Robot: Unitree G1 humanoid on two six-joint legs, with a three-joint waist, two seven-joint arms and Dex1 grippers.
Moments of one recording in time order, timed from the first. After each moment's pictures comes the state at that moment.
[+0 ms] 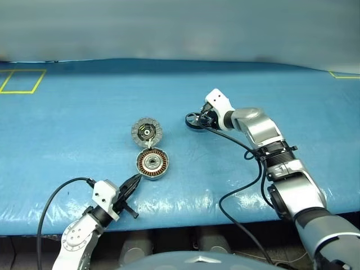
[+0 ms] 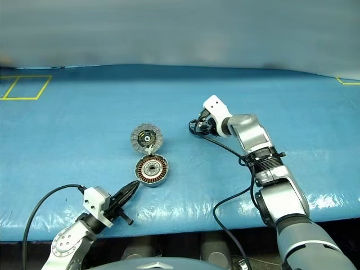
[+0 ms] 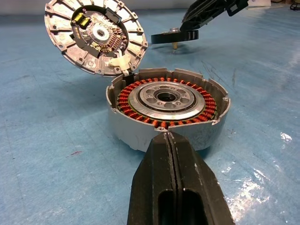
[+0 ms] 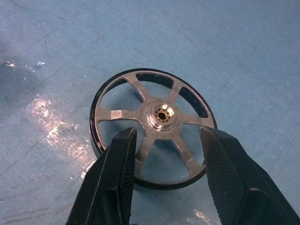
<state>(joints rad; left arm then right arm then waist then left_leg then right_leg) 0.44 0.34 -0.04 -0.26 -0.27 -0.13 -0.59 -0.84 -0.41 0.25 0.47 0.03 0.66 0.71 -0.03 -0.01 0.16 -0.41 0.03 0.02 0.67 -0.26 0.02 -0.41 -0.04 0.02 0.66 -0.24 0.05</state>
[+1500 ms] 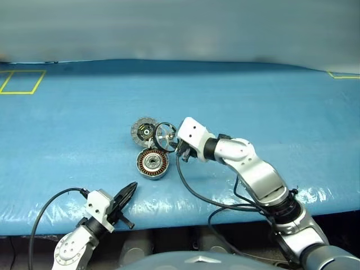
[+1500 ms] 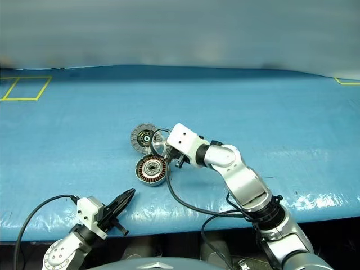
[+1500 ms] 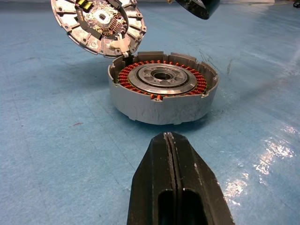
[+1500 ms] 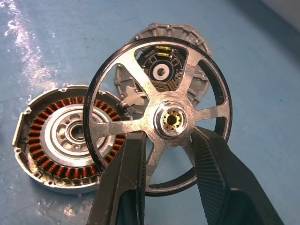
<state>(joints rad) 0.56 0.34 -0.01 -0.28 -0.30 -0.18 -0.62 -0.45 -0.39 0.47 -0.50 0.02 0.84 0.60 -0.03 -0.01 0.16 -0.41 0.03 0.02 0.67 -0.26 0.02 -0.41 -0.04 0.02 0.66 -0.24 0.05</state>
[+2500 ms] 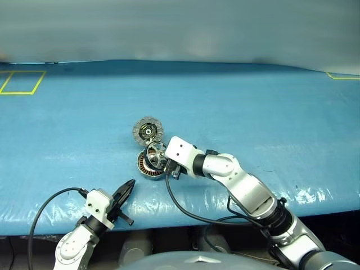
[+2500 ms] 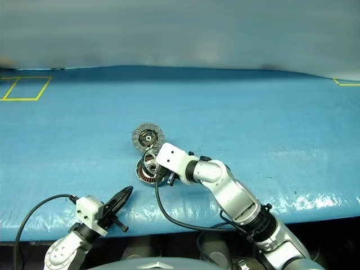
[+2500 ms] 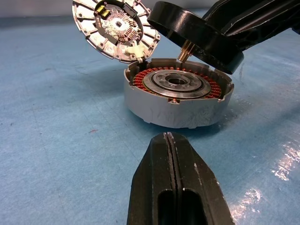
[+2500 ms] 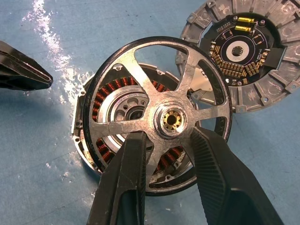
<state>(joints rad) 0.54 0.32 0.00 -0.23 -0.26 -0.23 -0.59 -0.39 -0.36 0.58 -0.47 0.01 0.85 0.57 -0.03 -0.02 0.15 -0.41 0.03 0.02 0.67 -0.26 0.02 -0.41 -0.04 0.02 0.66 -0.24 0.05</state>
